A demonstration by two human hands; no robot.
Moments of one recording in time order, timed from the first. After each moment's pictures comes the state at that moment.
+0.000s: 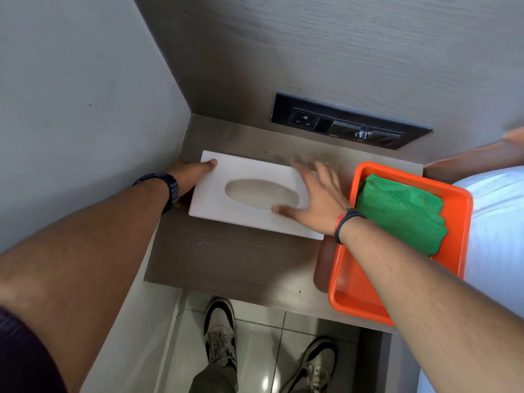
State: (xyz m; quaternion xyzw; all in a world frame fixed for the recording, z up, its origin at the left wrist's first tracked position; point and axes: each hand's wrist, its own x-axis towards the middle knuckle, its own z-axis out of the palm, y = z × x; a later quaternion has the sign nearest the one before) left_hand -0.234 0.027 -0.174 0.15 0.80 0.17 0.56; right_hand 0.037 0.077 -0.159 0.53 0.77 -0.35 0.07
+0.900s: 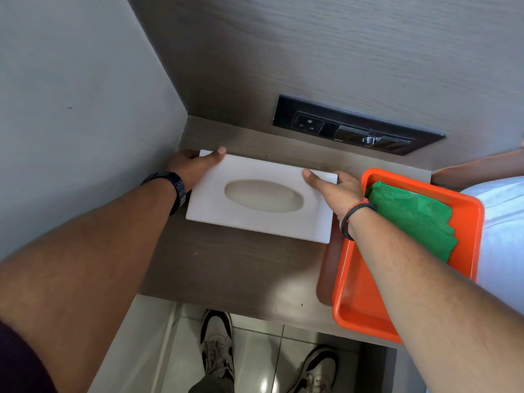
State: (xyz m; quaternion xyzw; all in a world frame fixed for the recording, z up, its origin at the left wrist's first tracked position) left_hand -0.237 0.048 -0.195 0.20 0.80 0.25 0.50; right_hand 0.043 0.110 -0.192 0.72 0.44 -0.53 -0.13
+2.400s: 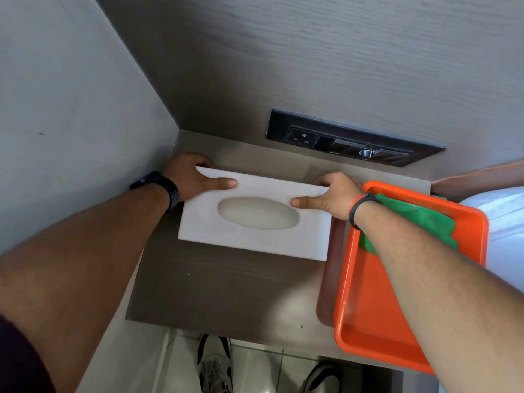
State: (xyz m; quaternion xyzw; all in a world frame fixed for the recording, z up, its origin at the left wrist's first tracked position) left_hand -0.243 0.071 -0.202 0.46 0.77 0.13 0.43; right_hand 0.044 0.149 -0.185 0.60 0.67 -0.43 0.08
